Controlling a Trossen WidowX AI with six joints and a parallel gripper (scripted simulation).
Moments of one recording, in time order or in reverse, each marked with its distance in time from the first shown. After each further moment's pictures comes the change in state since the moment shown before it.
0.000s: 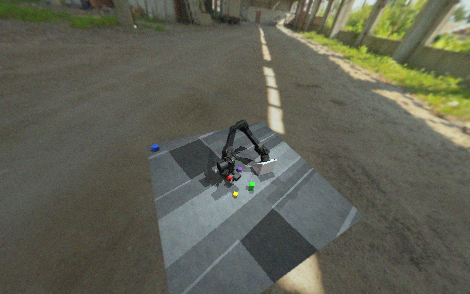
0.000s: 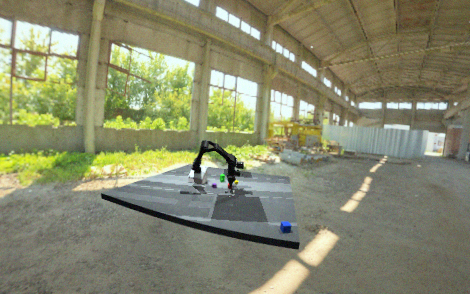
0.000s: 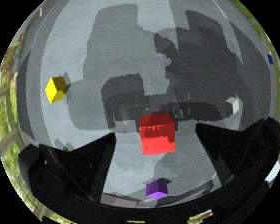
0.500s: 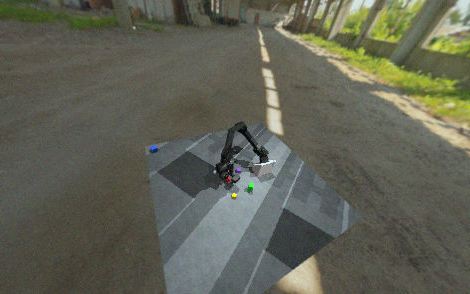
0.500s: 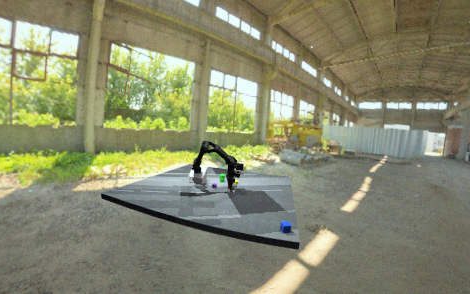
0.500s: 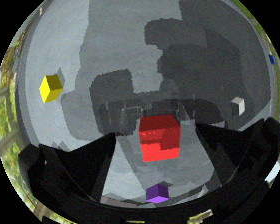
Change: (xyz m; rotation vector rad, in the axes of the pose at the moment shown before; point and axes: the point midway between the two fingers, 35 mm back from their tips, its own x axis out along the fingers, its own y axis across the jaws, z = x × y) arm 0.013 0.001 -0.002 -0.002 0.007 0.000
